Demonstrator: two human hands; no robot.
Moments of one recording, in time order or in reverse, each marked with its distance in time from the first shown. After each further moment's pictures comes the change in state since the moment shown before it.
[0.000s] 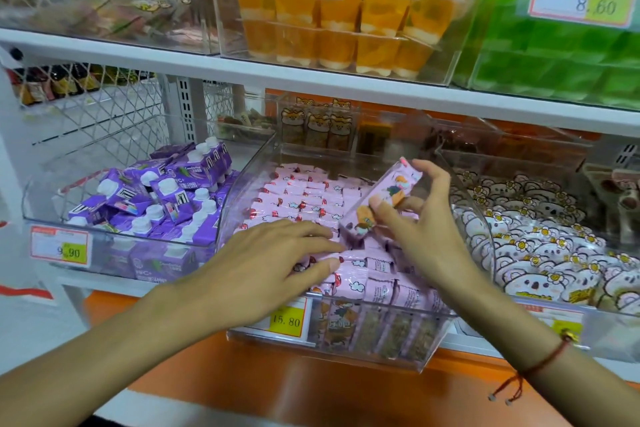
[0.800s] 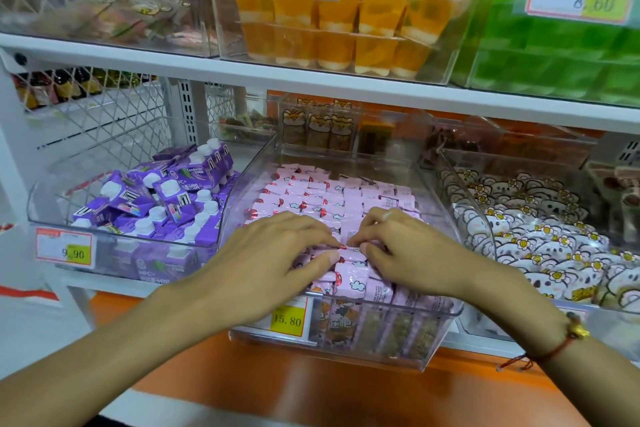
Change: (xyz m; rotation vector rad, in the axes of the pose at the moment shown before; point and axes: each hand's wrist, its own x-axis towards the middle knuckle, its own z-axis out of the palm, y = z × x) left_hand 0.001 0.001 -0.001 0.003 0.108 -0.008; right_hand 0.011 -0.003 -0.006 -0.923 -0.632 -0.300
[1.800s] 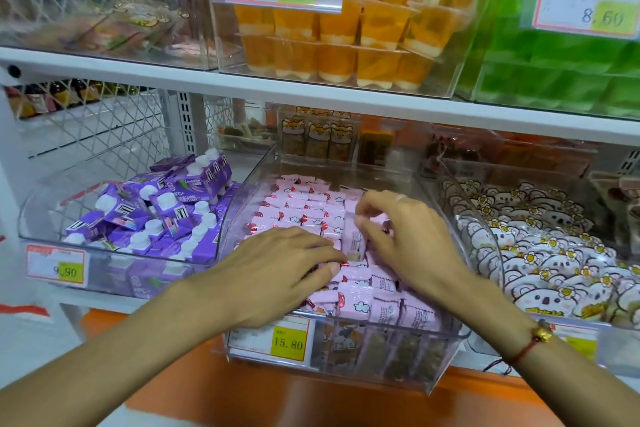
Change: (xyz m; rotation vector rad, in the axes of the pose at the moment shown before) left_hand 0.019 -0.017 0.010 0.128 -0.168 0.106; right_hand 0.018 0.002 0.005 0.075 0.533 0.016
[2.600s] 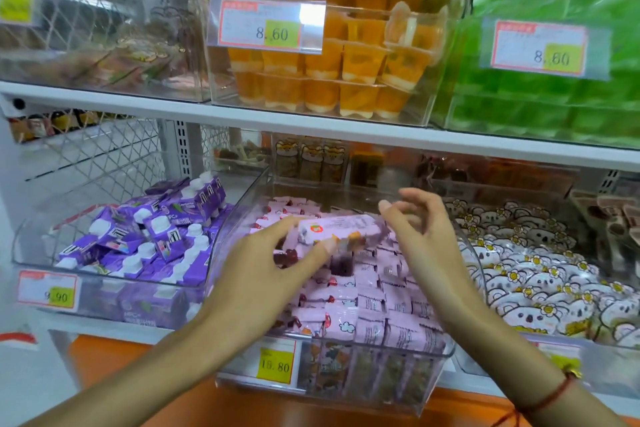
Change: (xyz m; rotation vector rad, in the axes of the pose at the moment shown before) left_hand -0.005 0.027 -0.011 -0.692 0.569 -0.298; right_hand -0.009 -0.012 -0.027 0.786 0.225 0.598
